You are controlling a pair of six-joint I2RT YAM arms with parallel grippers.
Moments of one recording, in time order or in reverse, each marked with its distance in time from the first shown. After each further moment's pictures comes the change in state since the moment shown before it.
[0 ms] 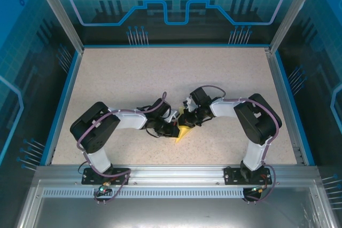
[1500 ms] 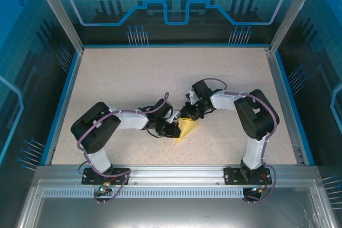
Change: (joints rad) left arm -0.027 0.002 0.015 -0.013 -0.032 0.020; right arm -0.068 0.057 0.131 -0.127 0.091 -0.087
